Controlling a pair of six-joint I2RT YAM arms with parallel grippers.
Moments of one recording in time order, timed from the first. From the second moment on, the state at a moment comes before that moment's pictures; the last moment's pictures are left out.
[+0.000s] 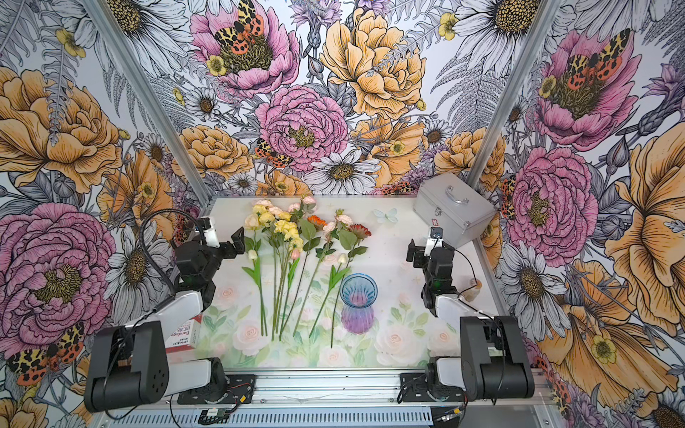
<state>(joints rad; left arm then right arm) 0.12 1.25 0.58 0.51 0.17 -0.09 -0.01 1.29 0.45 0.57 0.09 0.01</state>
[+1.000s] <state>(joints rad) -0.37 1.61 1.13 -0.31 -0.09 -0.35 0.15 1.06 1.18 -0.31 0.13 0.06</state>
